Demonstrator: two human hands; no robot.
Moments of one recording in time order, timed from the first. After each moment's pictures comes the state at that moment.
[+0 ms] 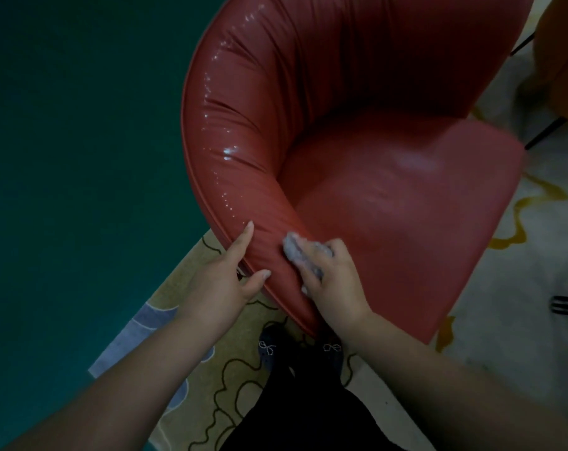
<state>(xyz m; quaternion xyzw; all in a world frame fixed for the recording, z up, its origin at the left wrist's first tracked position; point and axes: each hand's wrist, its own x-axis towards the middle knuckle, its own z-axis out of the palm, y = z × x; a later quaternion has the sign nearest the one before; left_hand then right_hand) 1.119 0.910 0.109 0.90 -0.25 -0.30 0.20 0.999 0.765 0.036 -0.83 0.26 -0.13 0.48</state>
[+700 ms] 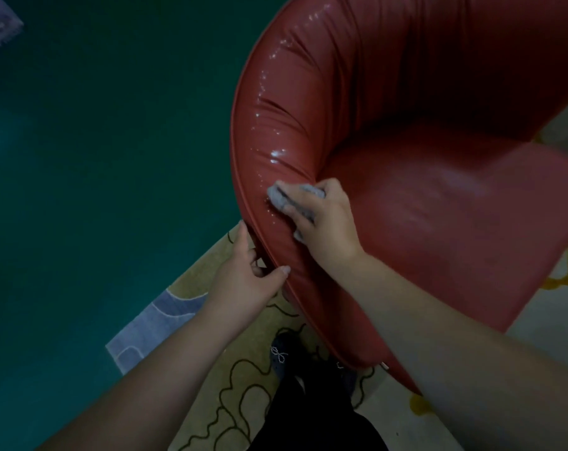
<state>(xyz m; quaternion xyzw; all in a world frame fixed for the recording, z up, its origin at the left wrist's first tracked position) 1.134 0.918 0.085 0.84 -0.09 -0.30 0.44 1.120 0.749 0.058 -0.84 0.17 -0.18 0.48</state>
